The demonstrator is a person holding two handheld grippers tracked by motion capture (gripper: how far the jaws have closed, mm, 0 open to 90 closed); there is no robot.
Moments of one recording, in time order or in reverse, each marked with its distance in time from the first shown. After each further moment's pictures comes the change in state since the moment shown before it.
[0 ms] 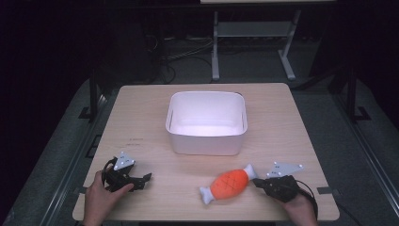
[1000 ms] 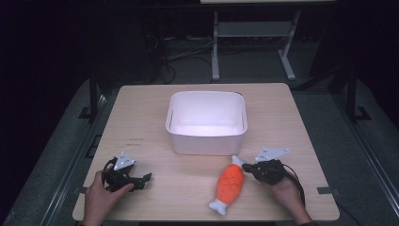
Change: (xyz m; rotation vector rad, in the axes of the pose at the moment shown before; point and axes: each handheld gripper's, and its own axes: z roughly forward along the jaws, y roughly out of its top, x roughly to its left) left arm 0.000 0.000 0.000 0.000 0.000 0.000; right arm -0.016 0.037 0.029 -0.037 0.011 -0.034
